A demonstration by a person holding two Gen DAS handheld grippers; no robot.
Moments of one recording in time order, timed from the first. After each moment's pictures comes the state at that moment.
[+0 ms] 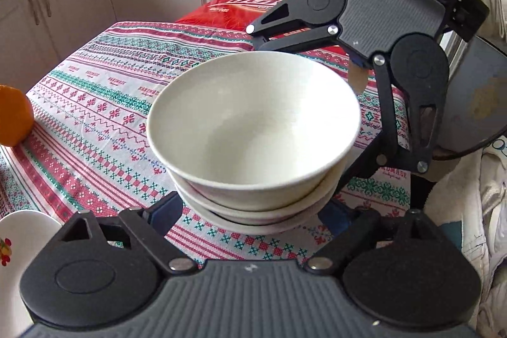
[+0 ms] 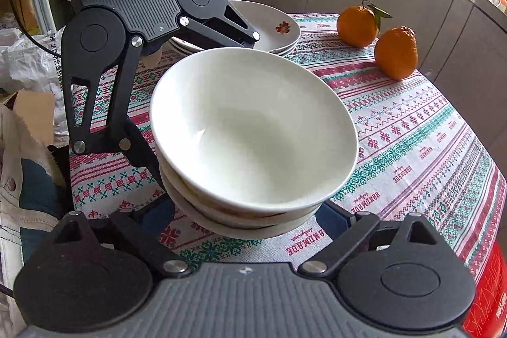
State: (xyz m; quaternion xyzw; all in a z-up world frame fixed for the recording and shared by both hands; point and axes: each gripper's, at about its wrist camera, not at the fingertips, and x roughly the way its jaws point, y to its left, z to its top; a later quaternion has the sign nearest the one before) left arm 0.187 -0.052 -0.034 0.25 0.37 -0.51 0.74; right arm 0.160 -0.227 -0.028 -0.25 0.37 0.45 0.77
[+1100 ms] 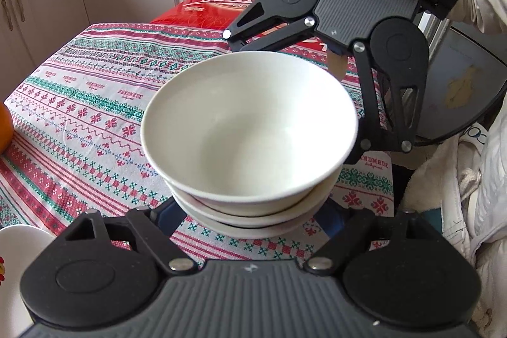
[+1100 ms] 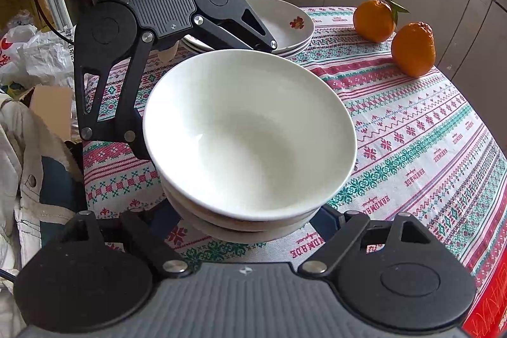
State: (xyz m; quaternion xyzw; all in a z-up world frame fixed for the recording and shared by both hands) left arm 0.193 -0.048 -0.030 0.26 0.37 -0.55 0.70; right arm 0.169 -0.221 -0.021 -0.25 0.39 0.47 0.75
